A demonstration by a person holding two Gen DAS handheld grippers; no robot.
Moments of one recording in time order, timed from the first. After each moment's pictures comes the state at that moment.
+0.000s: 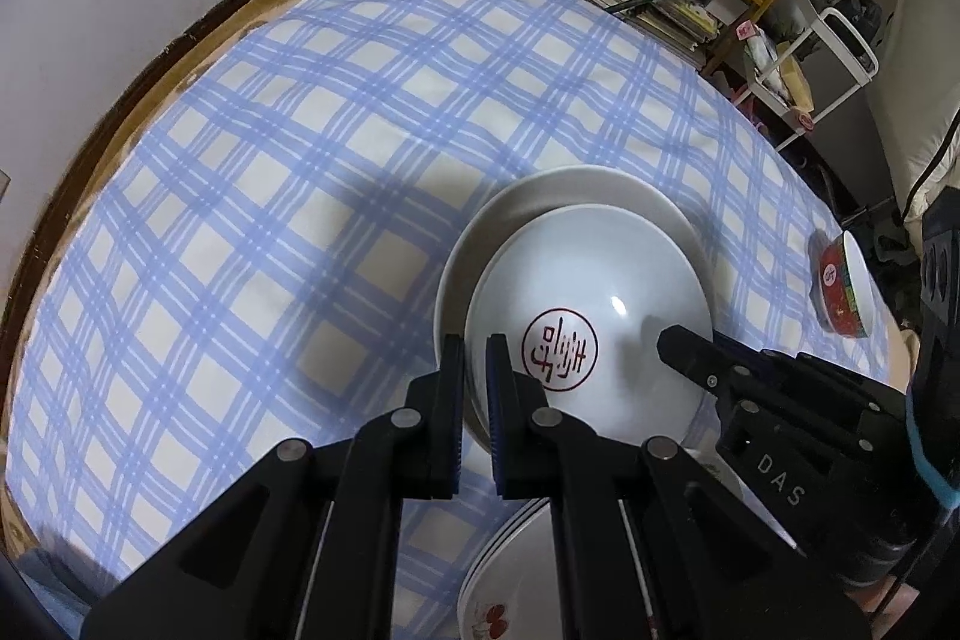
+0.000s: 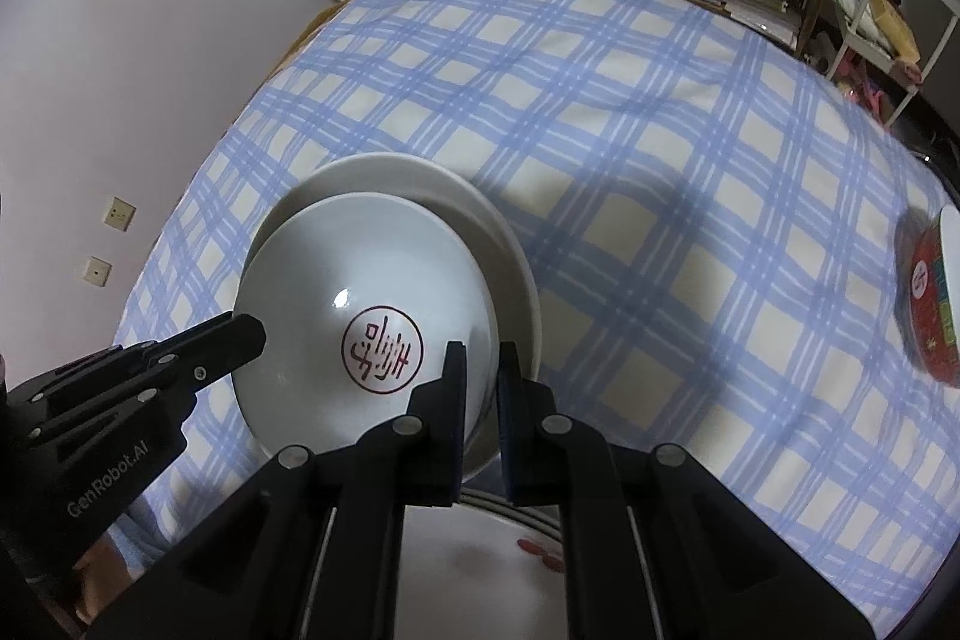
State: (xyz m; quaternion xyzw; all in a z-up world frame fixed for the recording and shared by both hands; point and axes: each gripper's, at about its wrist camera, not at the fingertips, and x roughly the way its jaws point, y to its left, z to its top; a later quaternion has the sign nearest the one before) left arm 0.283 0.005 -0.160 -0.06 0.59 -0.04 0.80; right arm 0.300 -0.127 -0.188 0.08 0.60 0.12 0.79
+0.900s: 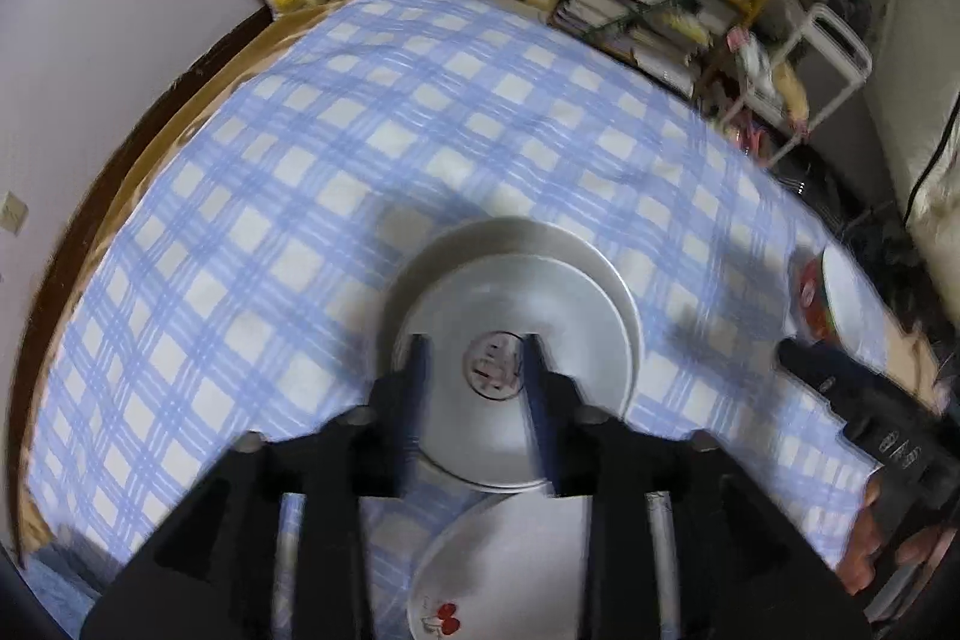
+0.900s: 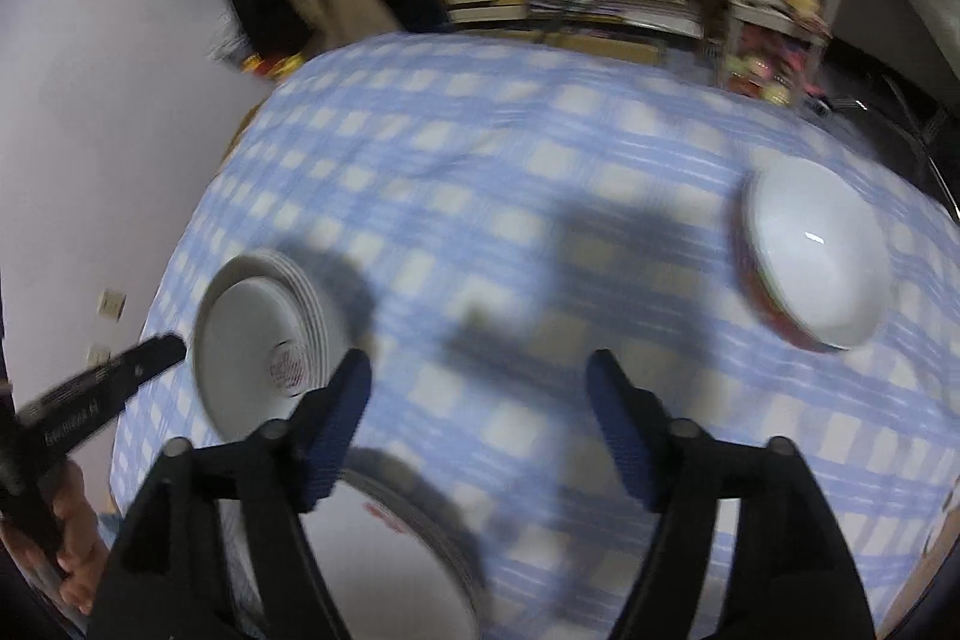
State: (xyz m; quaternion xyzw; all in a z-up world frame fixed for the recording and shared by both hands) left arm 0.291 -0.045 -0.128 -0.02 0.58 -0.03 0.82; right arm 0.279 -0.261 -0.150 0.15 0.56 0.03 0.81
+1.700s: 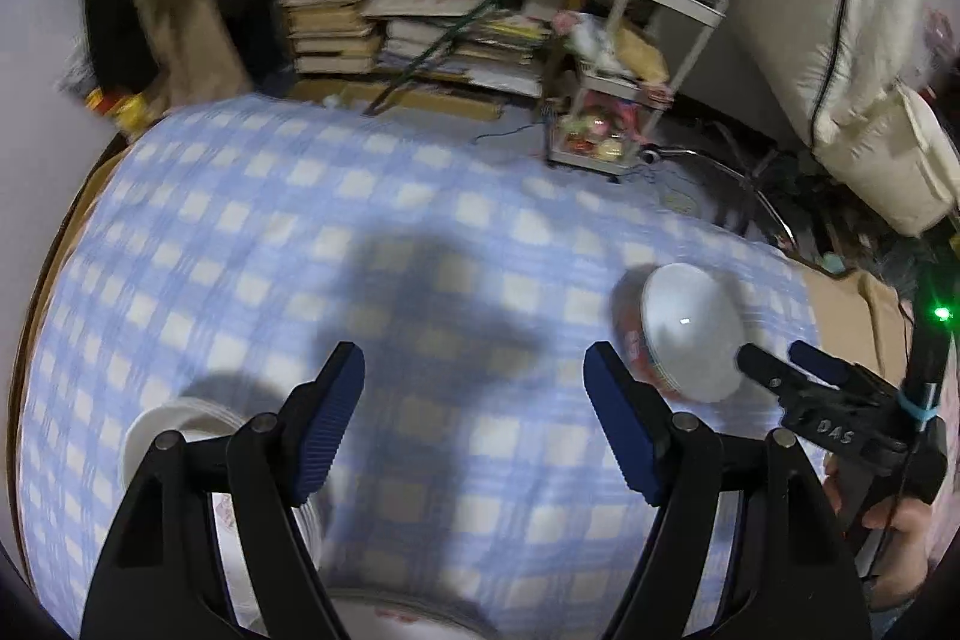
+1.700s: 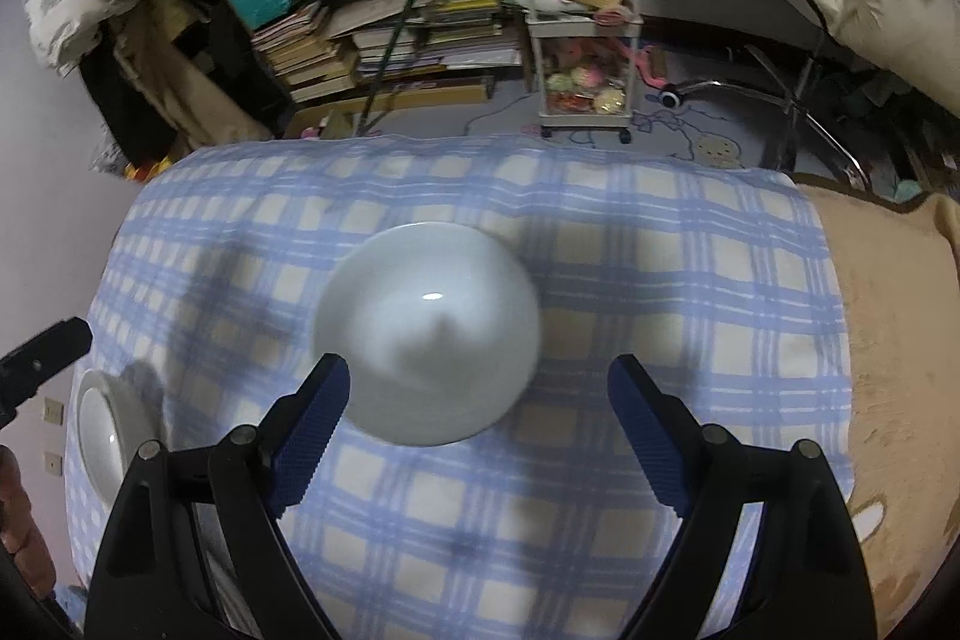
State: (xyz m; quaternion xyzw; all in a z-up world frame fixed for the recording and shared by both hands) left arm 0.332 -0.222 -0.107 0.04 0.53 -0.18 0.83; right arm 0.262 -0.438 -0.161 0.17 0.52 -0.09 0.83
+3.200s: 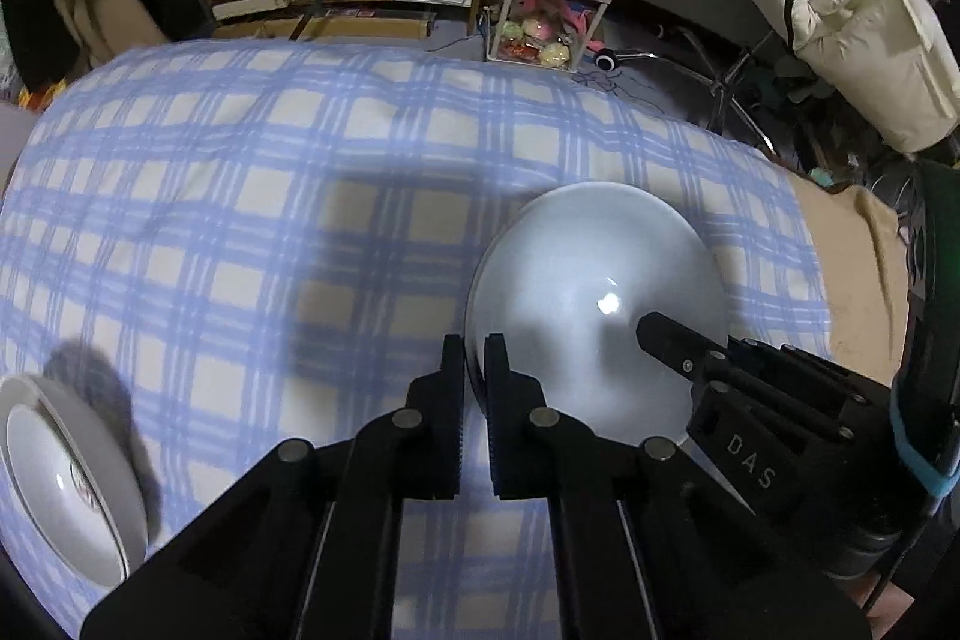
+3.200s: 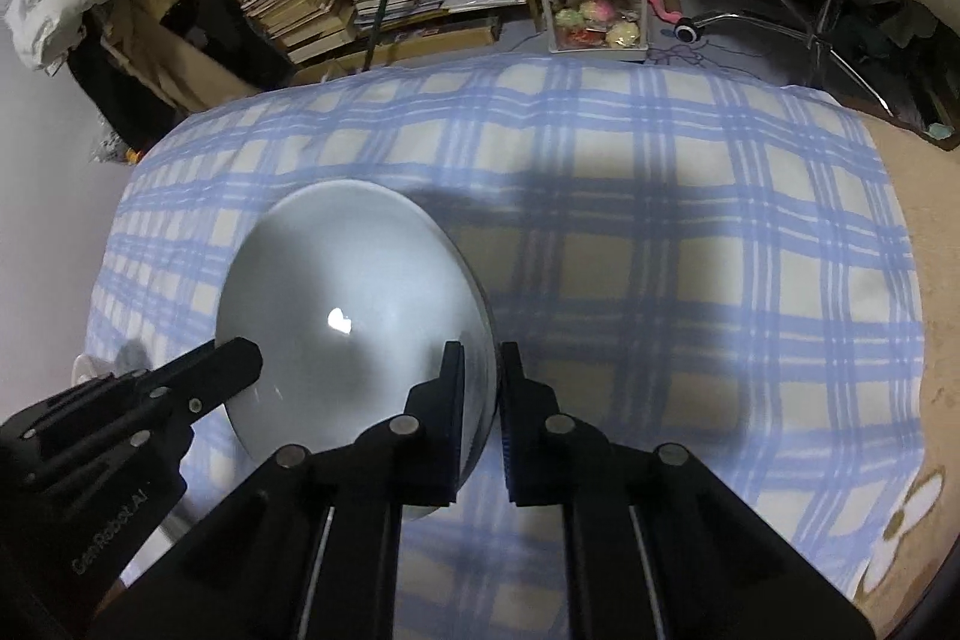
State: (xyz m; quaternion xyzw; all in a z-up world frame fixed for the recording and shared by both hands) left arm 0.310 -0.312 -0.177 0.06 0.60 -0.21 0.77; right arm 0.264 -0.431 -0.202 0.21 0.57 -0.07 0.79
